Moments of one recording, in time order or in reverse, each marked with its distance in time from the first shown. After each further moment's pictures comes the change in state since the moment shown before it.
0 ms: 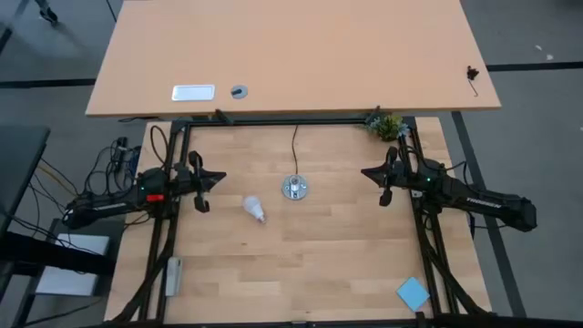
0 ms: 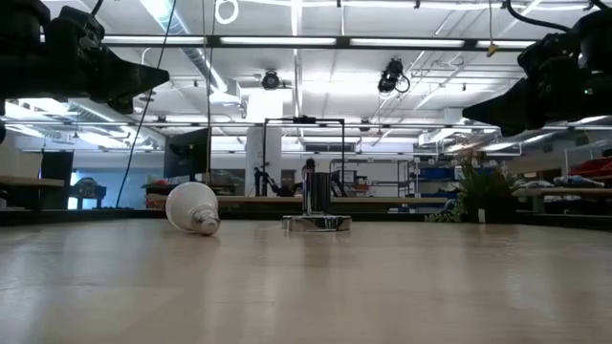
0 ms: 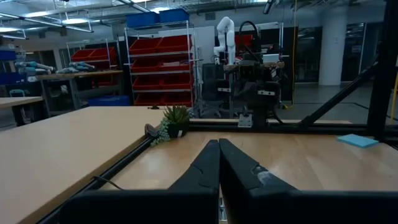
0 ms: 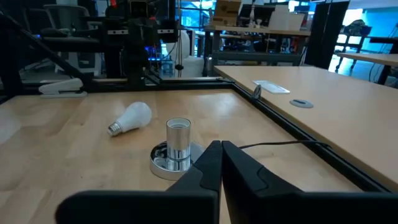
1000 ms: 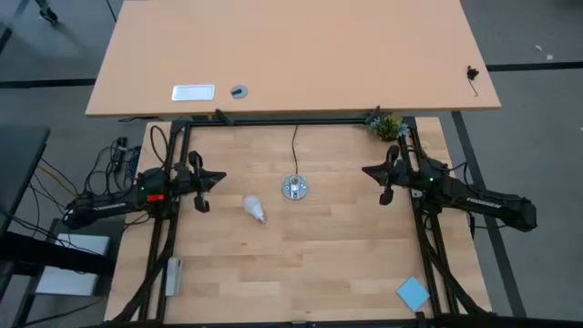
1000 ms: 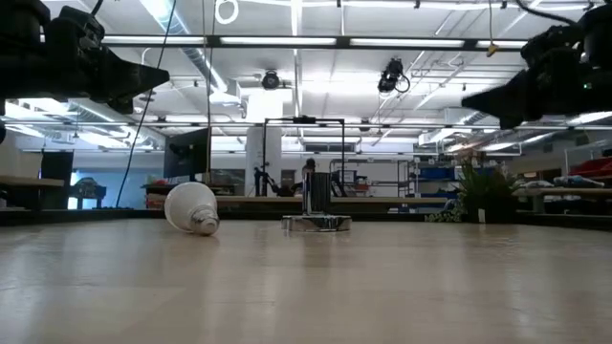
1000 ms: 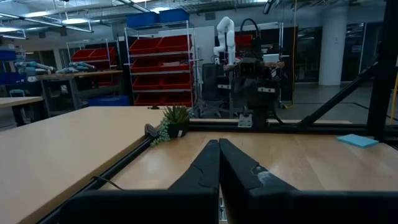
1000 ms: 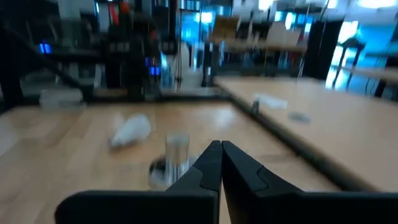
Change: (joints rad) left arm 0.000 0.000 0.000 0.000 0.000 0.000; right arm 0.000 0.000 0.000 0.098 0.000 -0.006
